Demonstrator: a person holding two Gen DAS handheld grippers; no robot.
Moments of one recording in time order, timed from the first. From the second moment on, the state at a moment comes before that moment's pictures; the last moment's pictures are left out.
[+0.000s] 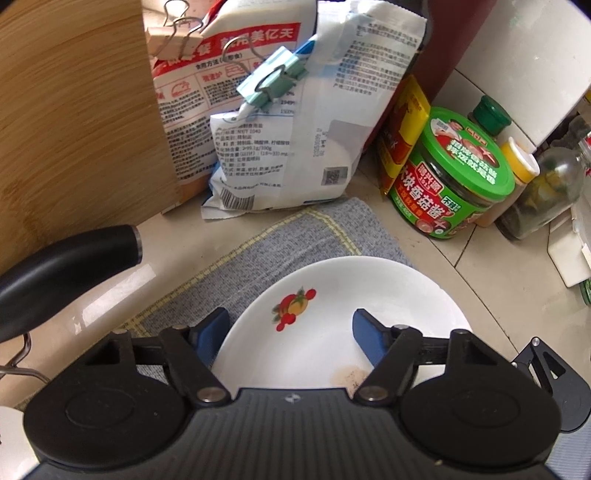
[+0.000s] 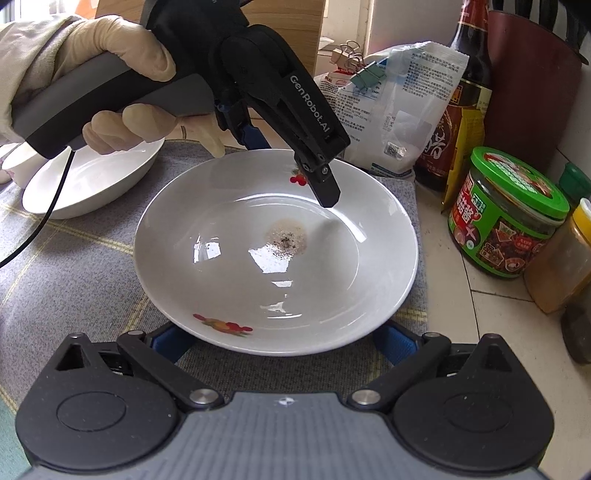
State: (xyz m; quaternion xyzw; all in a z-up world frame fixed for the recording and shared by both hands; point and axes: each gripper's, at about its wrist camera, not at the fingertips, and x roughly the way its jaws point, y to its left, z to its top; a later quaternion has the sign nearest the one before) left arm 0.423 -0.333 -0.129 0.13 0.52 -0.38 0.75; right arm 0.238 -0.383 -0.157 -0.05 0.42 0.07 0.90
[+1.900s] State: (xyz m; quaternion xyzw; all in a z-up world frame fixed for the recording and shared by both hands) left arm 0.347 -0.308 -0.094 0.16 0.47 -0.41 0.76; right arm 0.173 -0.381 -0.122 -0.05 0.43 0.05 0.90
